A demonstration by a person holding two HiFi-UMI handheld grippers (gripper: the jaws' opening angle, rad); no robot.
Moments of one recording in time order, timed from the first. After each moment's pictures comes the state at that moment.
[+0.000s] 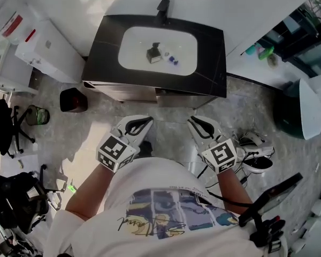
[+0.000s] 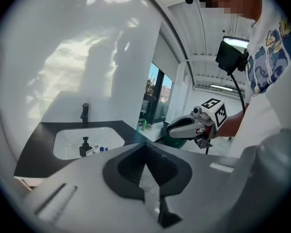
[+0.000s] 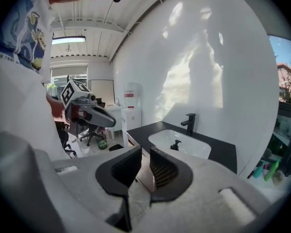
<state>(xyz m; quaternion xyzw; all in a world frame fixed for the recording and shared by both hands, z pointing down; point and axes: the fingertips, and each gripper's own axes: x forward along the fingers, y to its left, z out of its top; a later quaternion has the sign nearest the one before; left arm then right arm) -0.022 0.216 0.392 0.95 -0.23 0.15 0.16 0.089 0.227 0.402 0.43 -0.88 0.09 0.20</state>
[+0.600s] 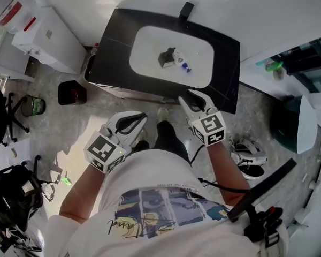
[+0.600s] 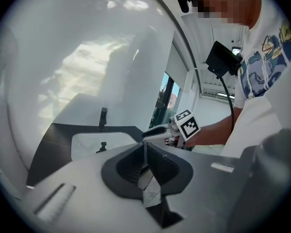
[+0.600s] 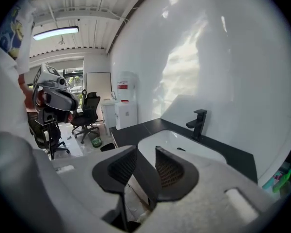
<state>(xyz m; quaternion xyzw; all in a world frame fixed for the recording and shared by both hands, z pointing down) -0.094 0.123 0.373 0.94 -0.27 0.11 0.19 0.027 0.050 0.449 0.41 -0.87 0.10 0.24</state>
